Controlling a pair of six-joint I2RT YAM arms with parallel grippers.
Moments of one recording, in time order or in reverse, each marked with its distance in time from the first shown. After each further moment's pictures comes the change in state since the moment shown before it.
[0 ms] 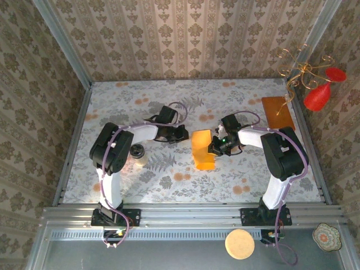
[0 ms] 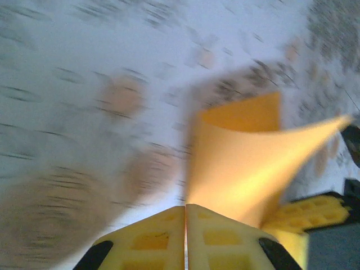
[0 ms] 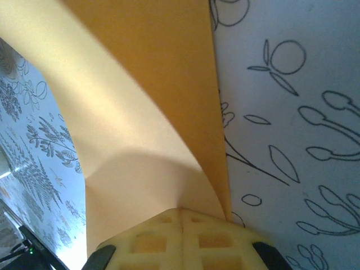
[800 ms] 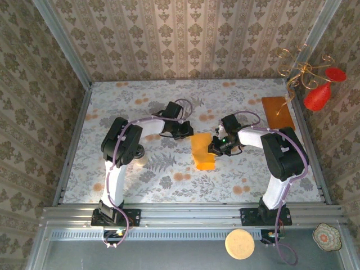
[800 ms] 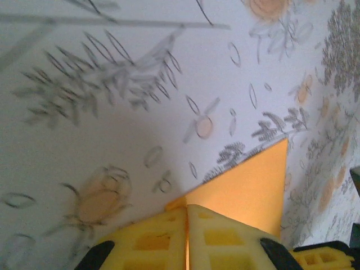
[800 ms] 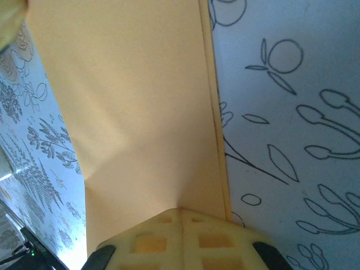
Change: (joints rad) left arm 0.039 0.185 0.216 -0.084 0.015 0.005; right arm 0.001 0.000 -0.006 0.010 0.003 0.011
